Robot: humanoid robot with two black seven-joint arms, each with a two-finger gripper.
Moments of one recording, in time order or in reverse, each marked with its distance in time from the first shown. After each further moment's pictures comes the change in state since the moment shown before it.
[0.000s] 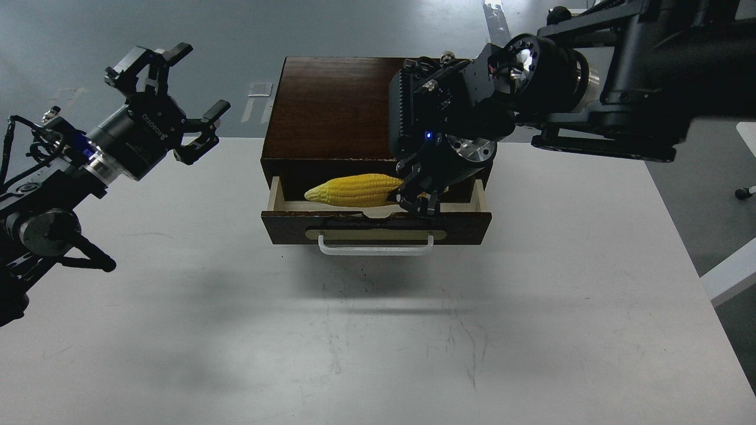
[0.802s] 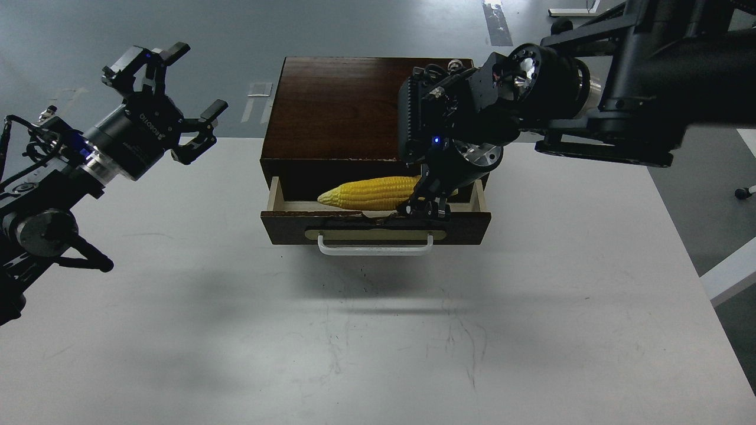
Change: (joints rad) left arm 0.001 0.006 0.000 -0.002 0.000 0.000 0.000; right arm -0.023 0.000 -0.025 -0.017 0.003 -0.001 0.000
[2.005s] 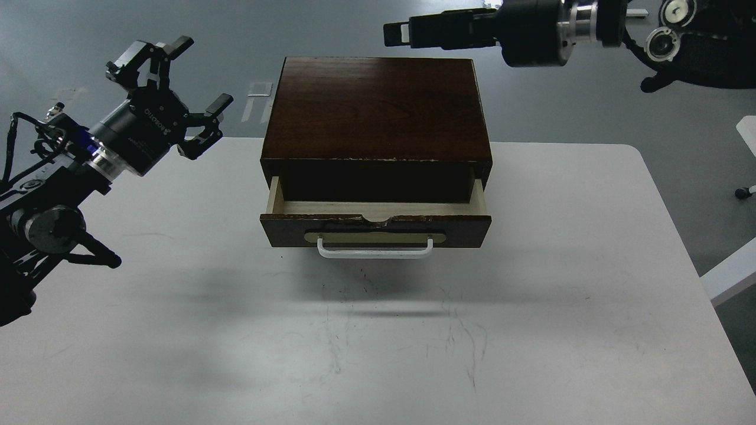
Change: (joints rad) left arm -0.003 -0.030 -0.026 0.002 0.000 0.000 -0.001; right arm -0.107 -0.445 0.259 0.026 0.981 0.004 0.000
